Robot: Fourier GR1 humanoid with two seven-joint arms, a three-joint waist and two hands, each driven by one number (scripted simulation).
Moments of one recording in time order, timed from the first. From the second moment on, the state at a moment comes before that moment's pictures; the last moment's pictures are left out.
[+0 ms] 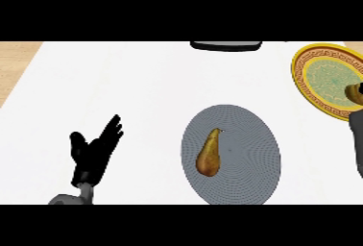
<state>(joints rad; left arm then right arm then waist) -0.03 0.18 -0.20 -1.40 0.21 0.12 0.18 -0.80 -0.38 -0.99 -0.52 1.35 -1.22 0.63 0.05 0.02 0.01</state>
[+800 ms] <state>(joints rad) 0.00 0.18 -0.17 -1.43 0.19 0.14 0.21 -0.55 -0.11 -0.62 -0.97 0.67 -1.26 0.30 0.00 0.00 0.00</state>
